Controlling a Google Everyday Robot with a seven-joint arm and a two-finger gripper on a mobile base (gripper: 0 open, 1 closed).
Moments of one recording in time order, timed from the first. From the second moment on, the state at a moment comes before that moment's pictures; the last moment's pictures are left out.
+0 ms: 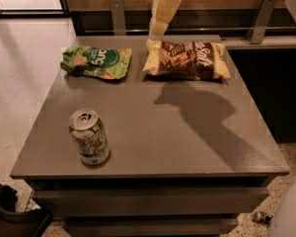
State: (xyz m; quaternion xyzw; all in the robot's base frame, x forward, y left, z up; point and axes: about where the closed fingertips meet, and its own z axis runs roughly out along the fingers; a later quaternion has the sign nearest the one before) arm 0.660 -0.030 1.038 -0.67 0.67 -0.06 0.31
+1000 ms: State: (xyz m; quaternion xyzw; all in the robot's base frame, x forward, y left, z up) arm 0.688 0.054 0.998 -0.72 0.63 -0.01 0.28
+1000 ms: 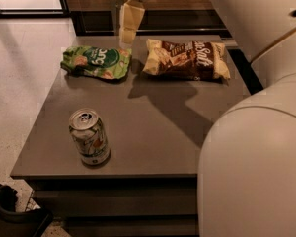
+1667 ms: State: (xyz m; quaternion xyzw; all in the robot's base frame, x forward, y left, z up) arm 0.717 0.117 0.847 -0.71 0.65 0.14 0.23
